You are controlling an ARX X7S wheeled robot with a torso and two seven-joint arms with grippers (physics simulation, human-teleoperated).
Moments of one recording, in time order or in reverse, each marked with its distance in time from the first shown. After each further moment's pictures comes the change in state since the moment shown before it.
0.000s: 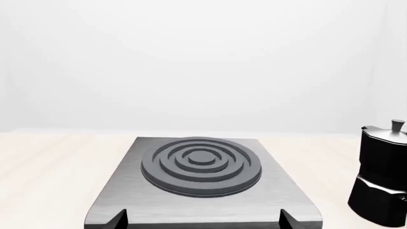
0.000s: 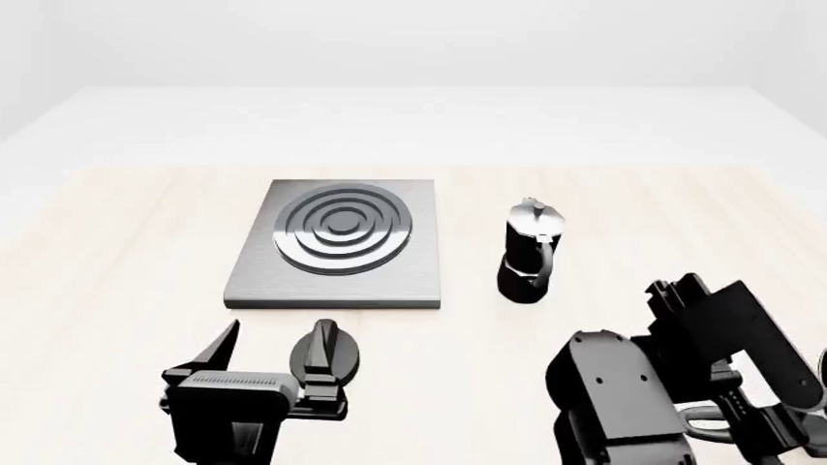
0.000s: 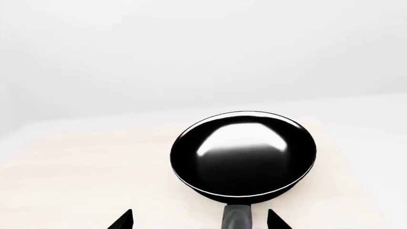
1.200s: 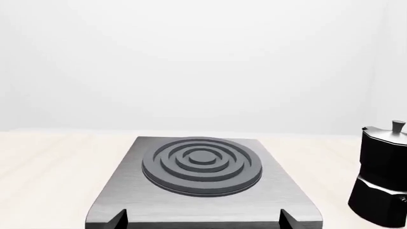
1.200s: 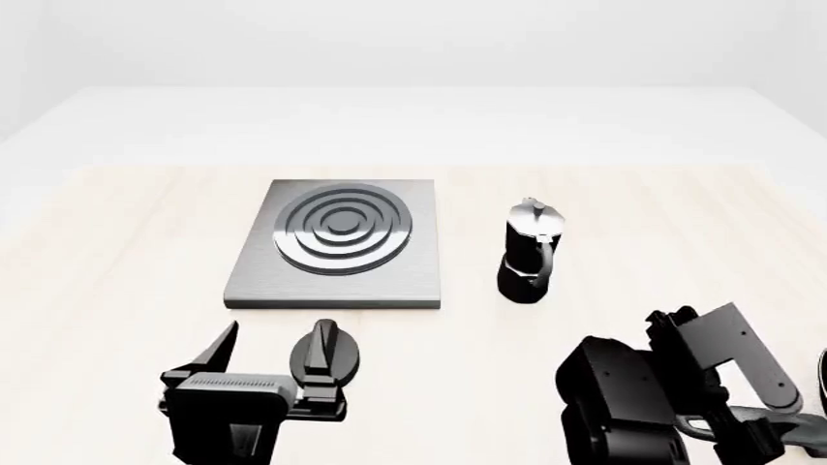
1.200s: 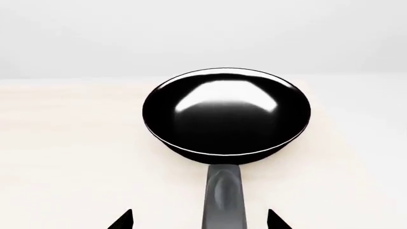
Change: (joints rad) left arm 0.002 -0.017 0.016 -0.003 -0.017 0.017 -0.021; right arm 0.053 0.013 0.081 0.342 0.084 -0.162 -0.021
